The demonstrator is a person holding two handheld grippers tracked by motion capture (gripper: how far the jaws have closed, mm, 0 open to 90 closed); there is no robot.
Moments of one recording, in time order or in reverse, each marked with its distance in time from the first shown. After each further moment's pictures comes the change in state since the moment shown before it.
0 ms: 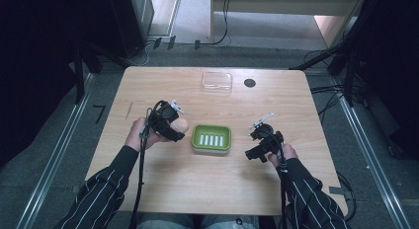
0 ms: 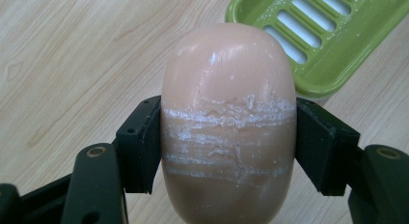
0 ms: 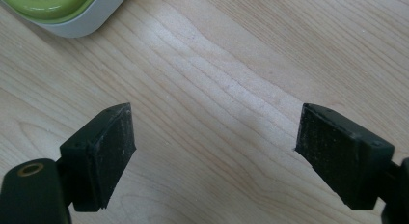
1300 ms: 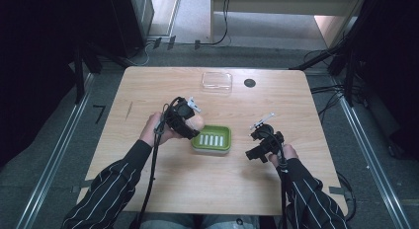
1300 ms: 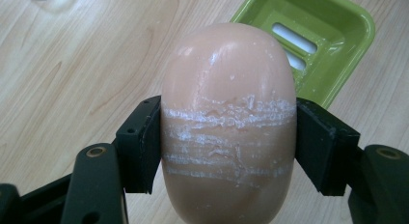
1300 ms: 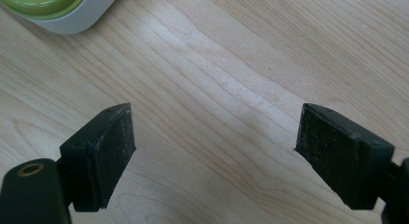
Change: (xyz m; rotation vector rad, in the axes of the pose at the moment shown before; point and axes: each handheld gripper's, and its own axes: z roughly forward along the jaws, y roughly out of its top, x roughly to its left) left arm -0.019 0.038 0.007 -0.046 -0.027 0.122; right arm -0.001 -0.001 0.001 0.007 0.000 0.009
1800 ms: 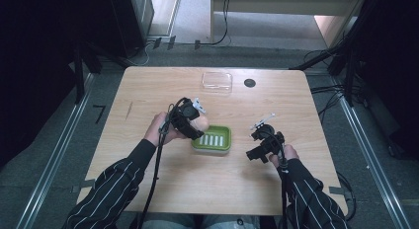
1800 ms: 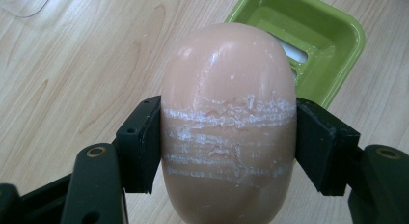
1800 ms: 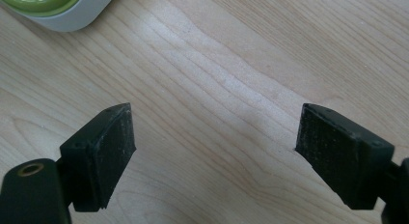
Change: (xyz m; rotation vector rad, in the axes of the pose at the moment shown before) left arm -0.006 0.009 0.008 -0.002 -0.015 0.037; right arm -0.001 -0.001 -0.001 0.004 -0.005 0.000
